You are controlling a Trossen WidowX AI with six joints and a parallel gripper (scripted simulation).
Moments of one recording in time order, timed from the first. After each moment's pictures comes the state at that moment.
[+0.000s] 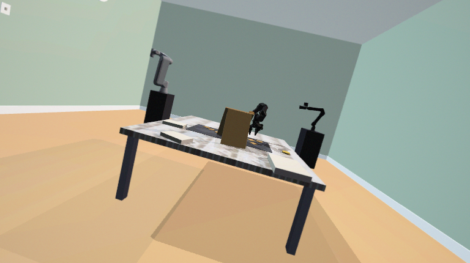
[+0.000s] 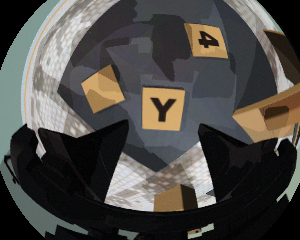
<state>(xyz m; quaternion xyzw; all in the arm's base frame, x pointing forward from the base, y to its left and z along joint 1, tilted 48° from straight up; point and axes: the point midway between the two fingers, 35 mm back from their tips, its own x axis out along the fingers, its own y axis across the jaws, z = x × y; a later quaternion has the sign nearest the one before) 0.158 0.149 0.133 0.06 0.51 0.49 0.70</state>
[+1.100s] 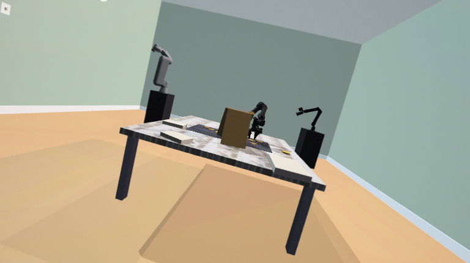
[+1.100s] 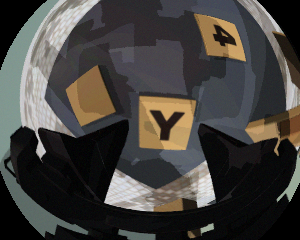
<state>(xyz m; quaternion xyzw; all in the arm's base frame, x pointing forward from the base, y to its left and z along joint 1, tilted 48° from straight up) 0.159 0.182 0.110 0.06 0.51 0.49 0.71</state>
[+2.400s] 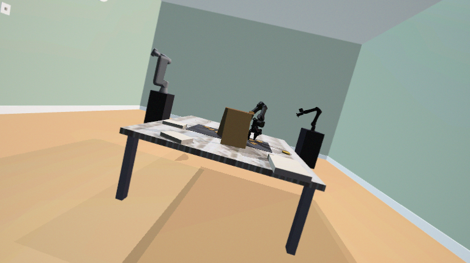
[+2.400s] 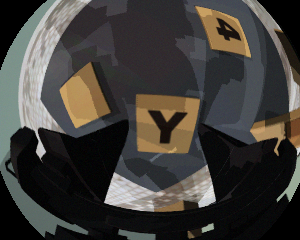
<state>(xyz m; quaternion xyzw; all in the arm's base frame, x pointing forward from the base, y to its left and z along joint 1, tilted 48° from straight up) 0.157 0.188 0.101 0.07 0.51 0.49 0.70</state>
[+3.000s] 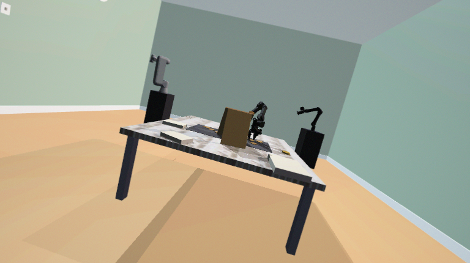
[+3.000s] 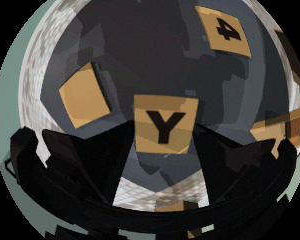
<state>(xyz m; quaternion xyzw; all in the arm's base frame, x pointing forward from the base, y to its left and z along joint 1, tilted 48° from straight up) 0.157 0.189 0.100 0.06 0.51 0.49 0.70</state>
